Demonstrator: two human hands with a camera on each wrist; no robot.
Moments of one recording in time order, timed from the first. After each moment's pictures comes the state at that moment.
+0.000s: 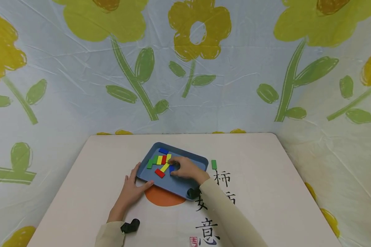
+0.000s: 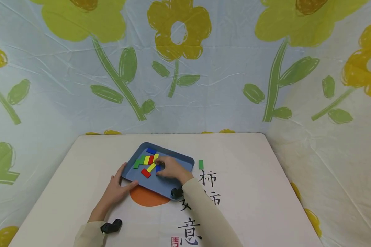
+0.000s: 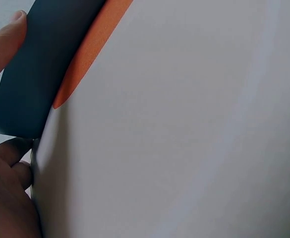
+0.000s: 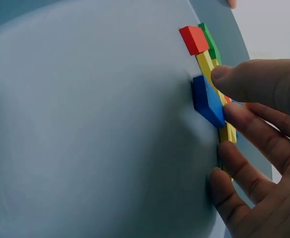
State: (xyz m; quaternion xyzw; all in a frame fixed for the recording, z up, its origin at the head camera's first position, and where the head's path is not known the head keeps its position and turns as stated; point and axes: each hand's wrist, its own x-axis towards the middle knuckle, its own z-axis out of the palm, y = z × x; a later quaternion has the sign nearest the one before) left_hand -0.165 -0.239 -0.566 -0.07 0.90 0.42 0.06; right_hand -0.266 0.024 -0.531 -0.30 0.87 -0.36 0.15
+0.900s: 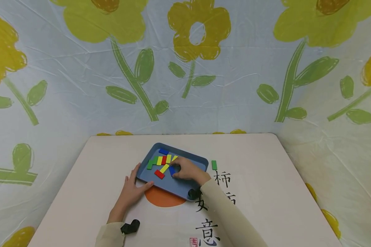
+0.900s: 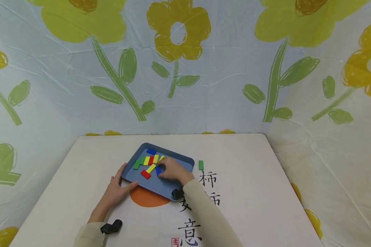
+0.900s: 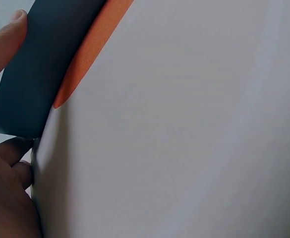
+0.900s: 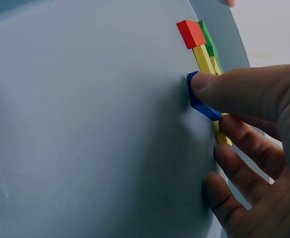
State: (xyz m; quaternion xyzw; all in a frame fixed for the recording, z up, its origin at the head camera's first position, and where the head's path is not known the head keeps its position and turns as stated) left_hand -0.166 -0.239 -0.565 -0.06 0.90 0.42 0.05; right_hand -0.266 0.029 -0.533 -0.30 0.88 -0.33 0.16
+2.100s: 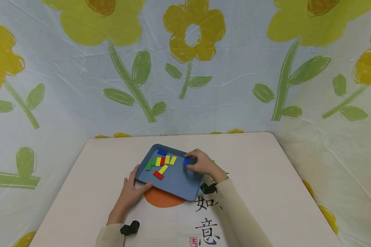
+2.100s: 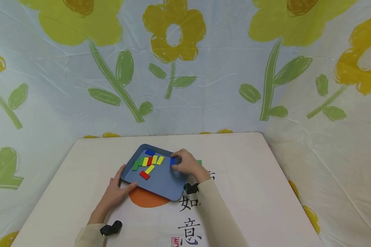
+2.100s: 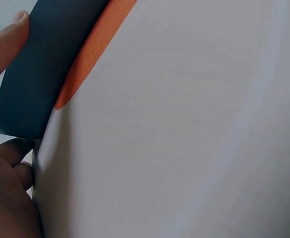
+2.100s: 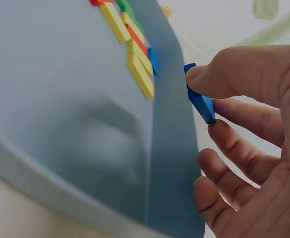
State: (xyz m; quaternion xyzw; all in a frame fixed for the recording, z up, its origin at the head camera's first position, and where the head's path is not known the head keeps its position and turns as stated) left_hand -0.165 -0.239 -0.562 -0.07 0.90 0.42 0.06; right_hand -0.267 0.090 -0.504 -0.22 0.89 -0.40 0.10
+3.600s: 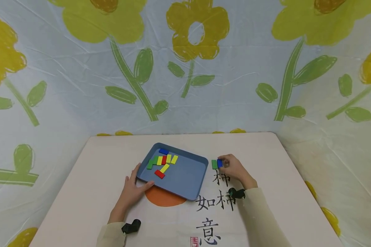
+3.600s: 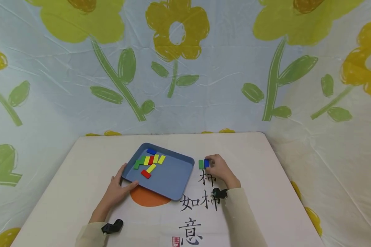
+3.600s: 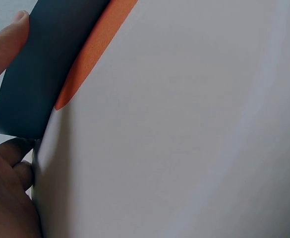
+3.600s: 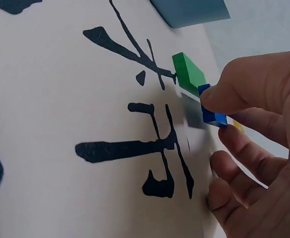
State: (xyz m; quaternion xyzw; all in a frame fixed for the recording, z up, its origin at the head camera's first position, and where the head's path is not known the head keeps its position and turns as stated) left_hand -0.165 -0.239 -0.568 -0.06 0.90 0.43 0.05; right_hand -0.260 0.202 -0.546 -0.11 0.91 -0.38 0.07
